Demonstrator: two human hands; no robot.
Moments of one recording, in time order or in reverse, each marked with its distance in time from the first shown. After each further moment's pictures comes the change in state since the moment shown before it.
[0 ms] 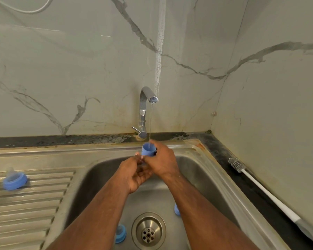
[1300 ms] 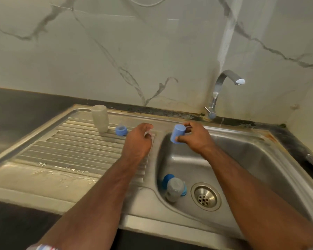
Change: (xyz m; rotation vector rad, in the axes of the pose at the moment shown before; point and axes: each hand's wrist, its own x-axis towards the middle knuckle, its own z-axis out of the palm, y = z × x) left_hand -0.112 0.054 -0.173 1.012 0.543 0.770; right_hand -0.043 -0.080 0.070 -0.116 -0.231 -0.101
